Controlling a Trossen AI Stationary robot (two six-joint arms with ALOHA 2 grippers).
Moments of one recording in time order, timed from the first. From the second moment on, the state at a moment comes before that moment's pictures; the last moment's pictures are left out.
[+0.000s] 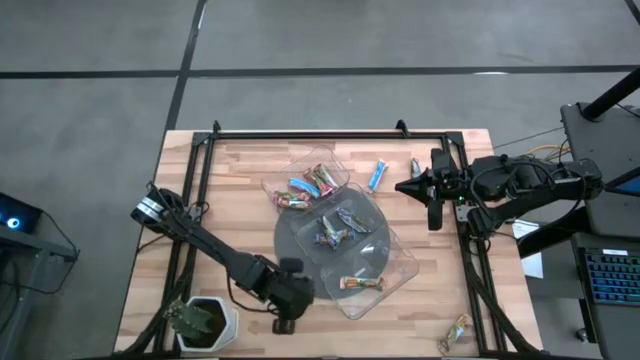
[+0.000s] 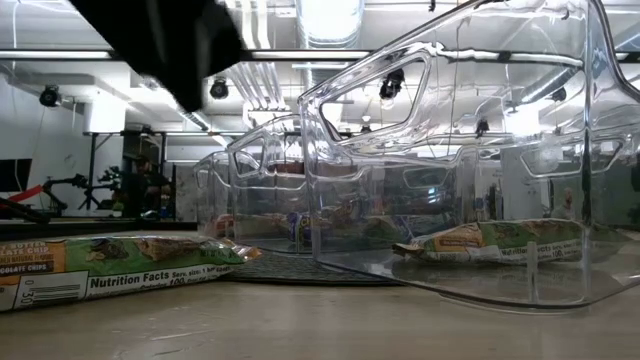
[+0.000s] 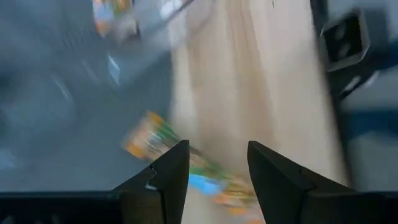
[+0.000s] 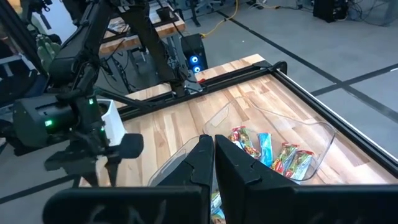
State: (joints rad) left arm -0.55 1.80 1.39 -0.64 -0.08 -0.43; right arm 0.21 0.89 1.14 -0.57 0.34 0.38
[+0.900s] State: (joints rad) left arm -0.54 1.87 1.39 -0.67 0.01 -1.41; right arm 0.21 0.89 1.13 -0.57 0.34 0.31
